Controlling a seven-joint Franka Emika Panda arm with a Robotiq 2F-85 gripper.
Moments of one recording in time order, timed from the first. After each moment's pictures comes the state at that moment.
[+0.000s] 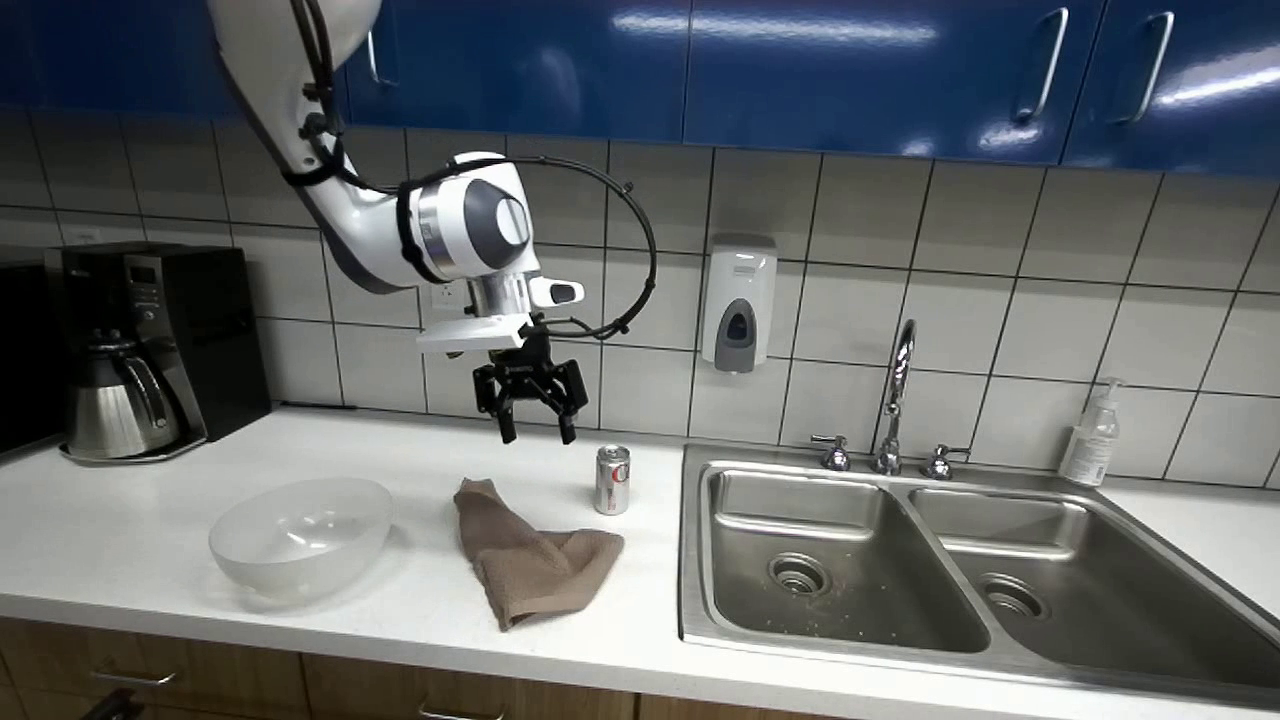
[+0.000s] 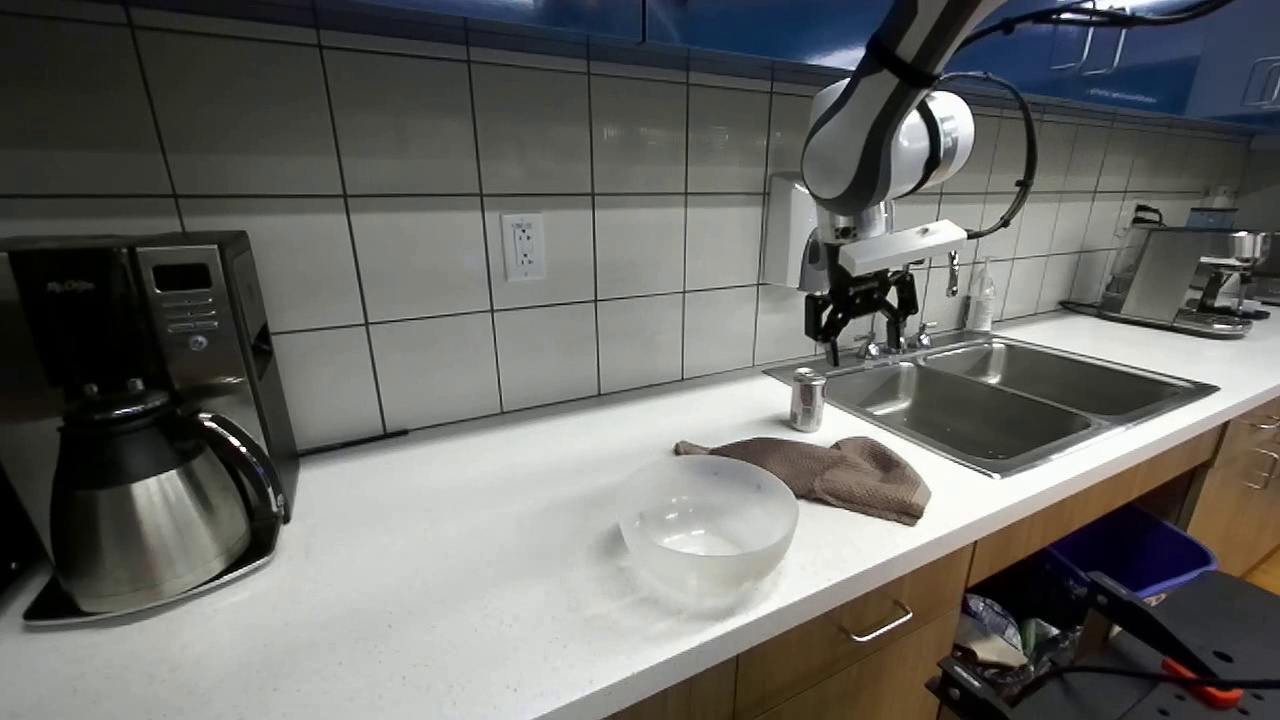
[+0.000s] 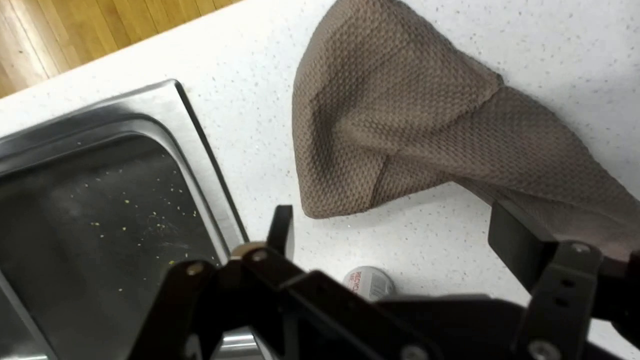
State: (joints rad) arm -0.15 0.28 -0.10 -2.16 -0.30 2.44 0.21
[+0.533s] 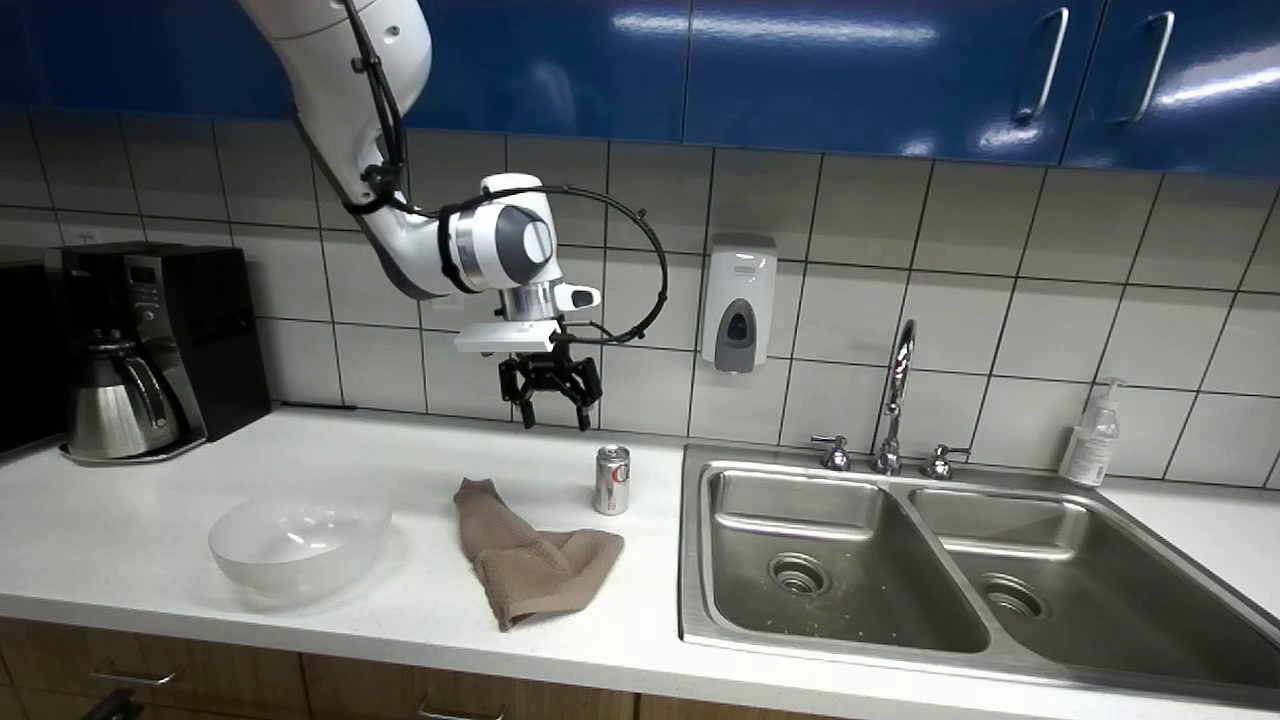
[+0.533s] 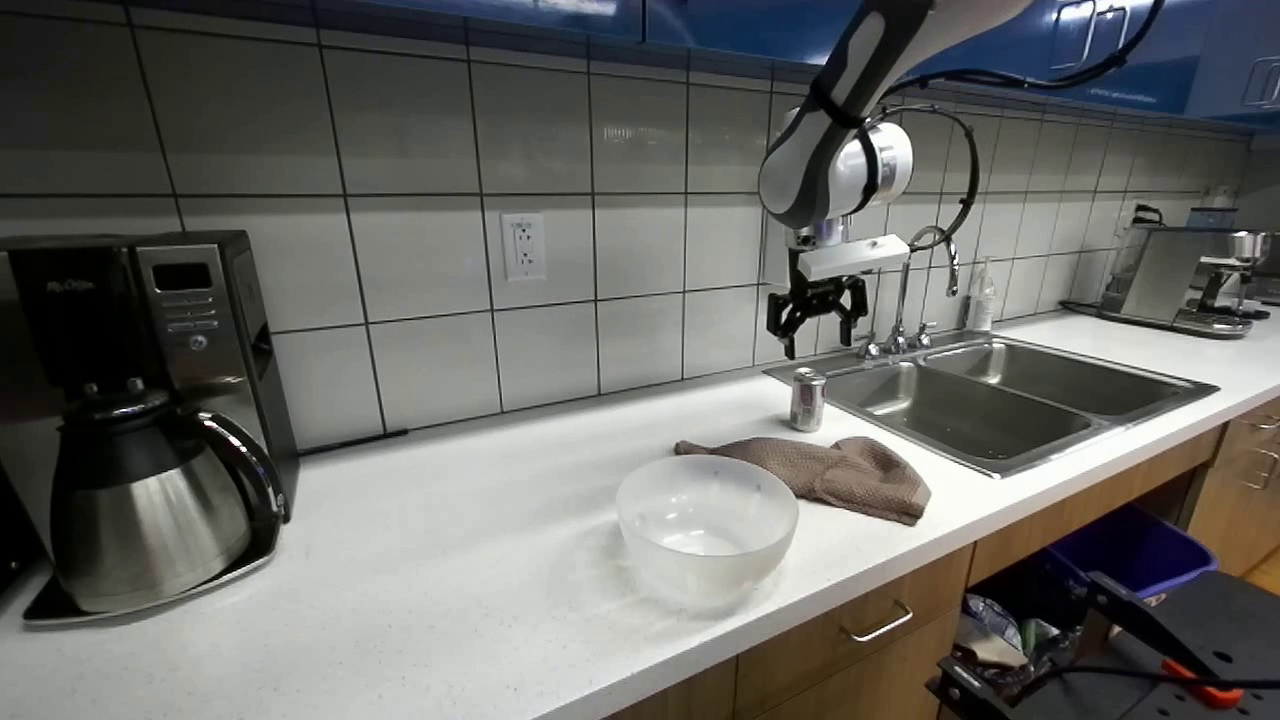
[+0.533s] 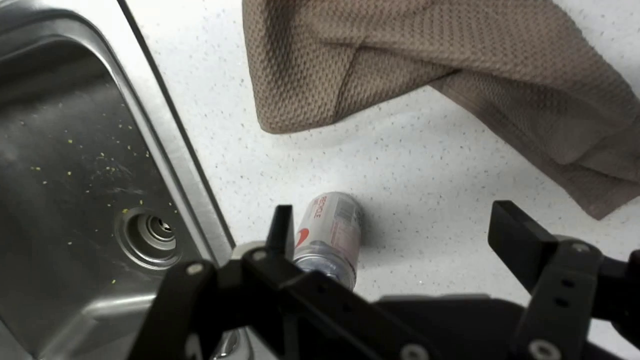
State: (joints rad) arm -0.14 0.49 -0.11 -1.89 -0.20 2.44 0.12
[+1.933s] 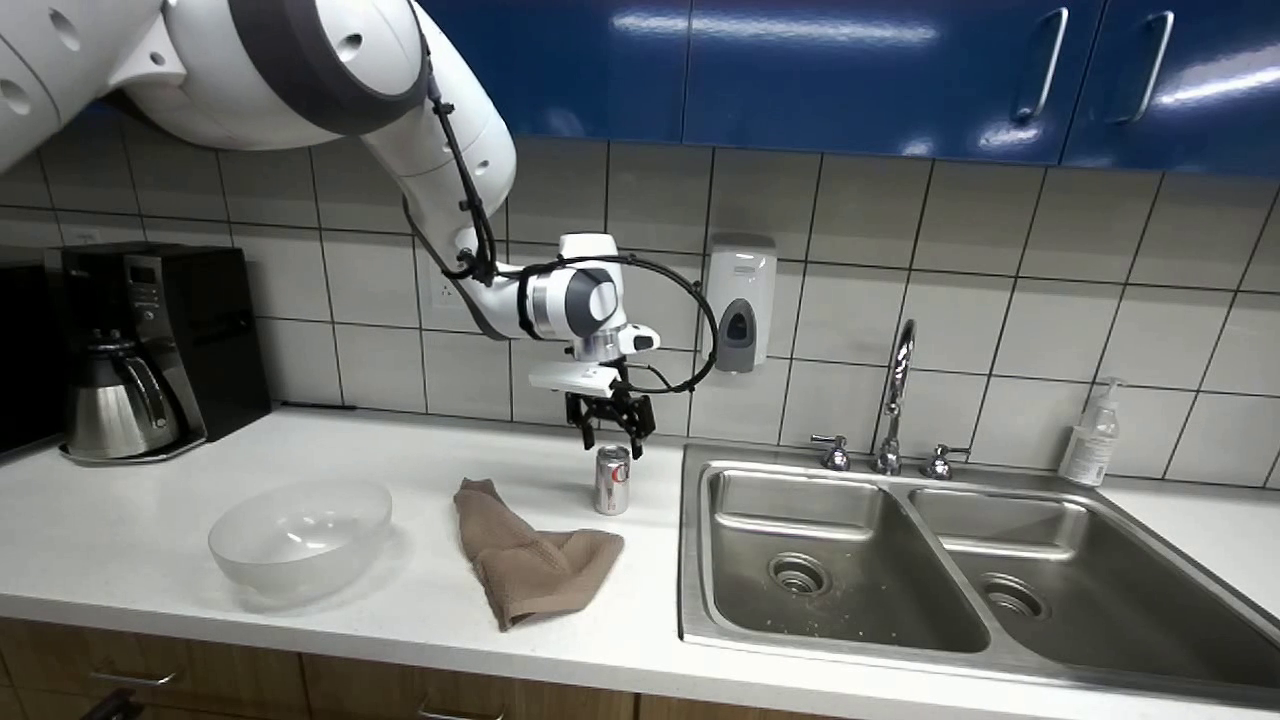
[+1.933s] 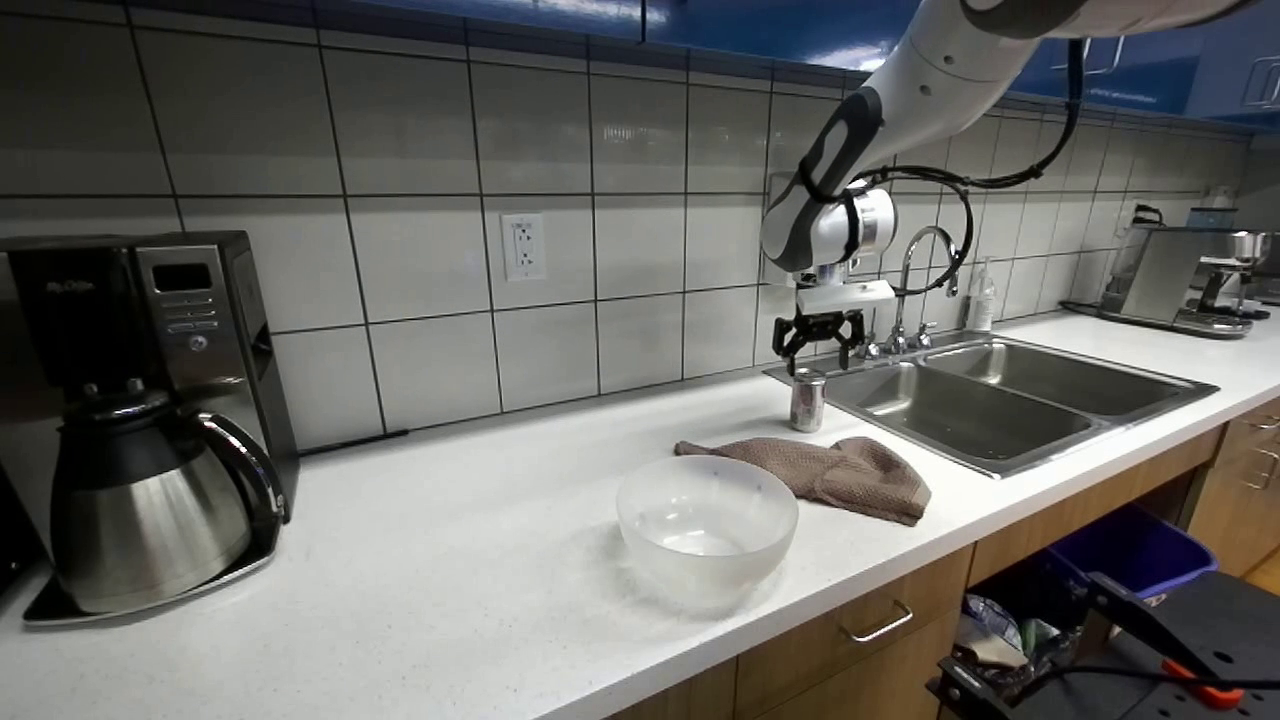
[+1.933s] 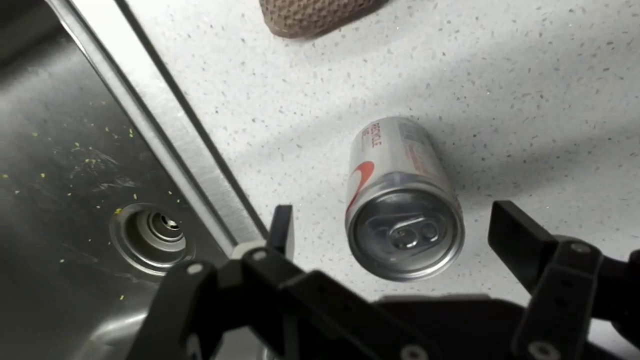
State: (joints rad) arm -0.22 0.84 -0.13 -1.49 -0.05 2.43 0.09
